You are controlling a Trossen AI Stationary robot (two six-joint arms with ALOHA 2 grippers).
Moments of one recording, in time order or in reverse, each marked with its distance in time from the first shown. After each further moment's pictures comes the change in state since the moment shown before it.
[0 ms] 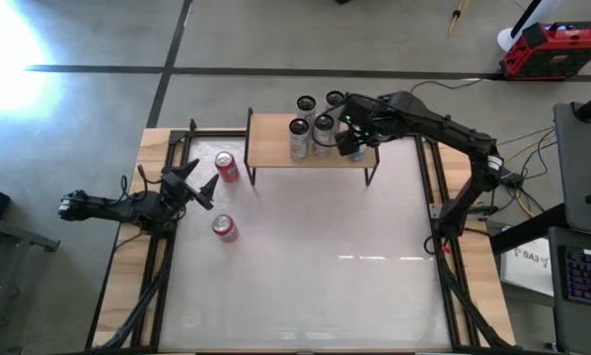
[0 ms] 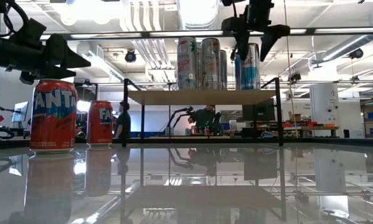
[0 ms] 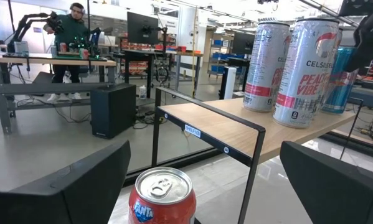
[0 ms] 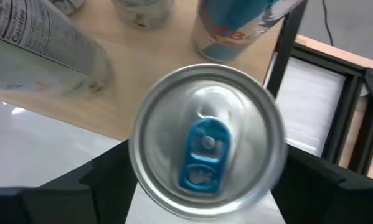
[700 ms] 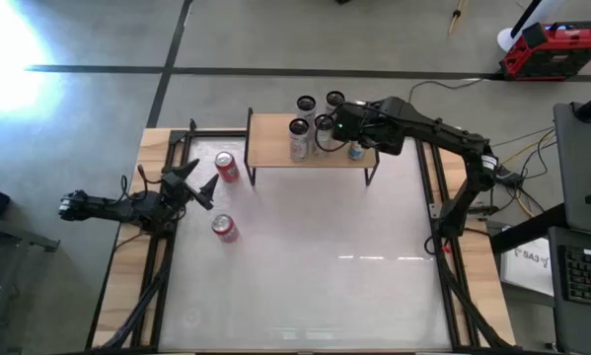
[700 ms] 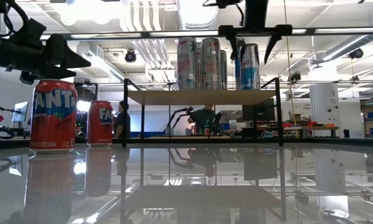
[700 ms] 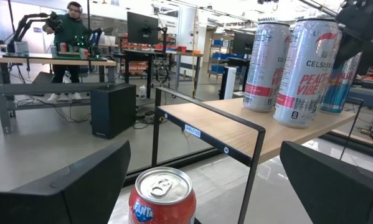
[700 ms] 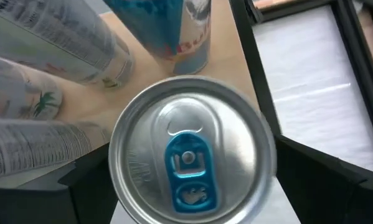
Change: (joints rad) left arm 0.000 0.000 0.000 0.000 0.000 0.000; right arm 0.045 0.033 -0.003 0.000 0.135 0.627
